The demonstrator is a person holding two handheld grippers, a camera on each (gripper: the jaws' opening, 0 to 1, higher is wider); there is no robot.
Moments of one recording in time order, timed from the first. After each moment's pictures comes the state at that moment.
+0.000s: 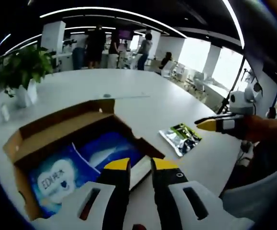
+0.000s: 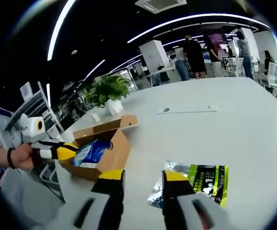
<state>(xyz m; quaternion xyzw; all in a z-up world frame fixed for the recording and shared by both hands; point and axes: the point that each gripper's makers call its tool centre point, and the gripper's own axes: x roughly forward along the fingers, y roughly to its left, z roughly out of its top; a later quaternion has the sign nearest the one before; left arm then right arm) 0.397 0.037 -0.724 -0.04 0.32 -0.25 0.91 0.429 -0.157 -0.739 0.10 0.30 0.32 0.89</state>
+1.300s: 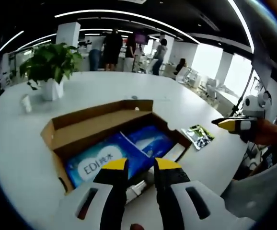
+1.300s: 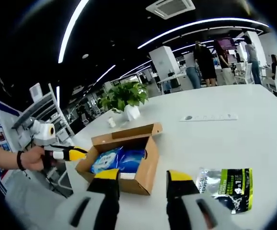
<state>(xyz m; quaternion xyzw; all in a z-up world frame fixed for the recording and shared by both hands) 0.371 0.132 -0.706 -0.06 0.31 -0.20 0.93 0.398 -0.089 -0.704 0.12 0.26 0.35 0.89</state>
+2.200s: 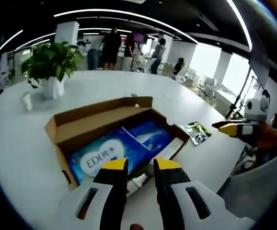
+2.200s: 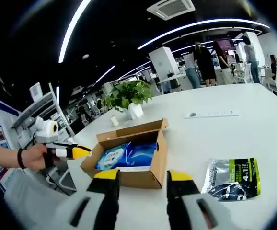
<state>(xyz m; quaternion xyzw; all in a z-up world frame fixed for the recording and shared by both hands) 0.353 0.135 -0.707 -0.06 0.31 -0.21 0.92 0.366 -0.069 -0.708 0.12 0.26 0.35 0.89</state>
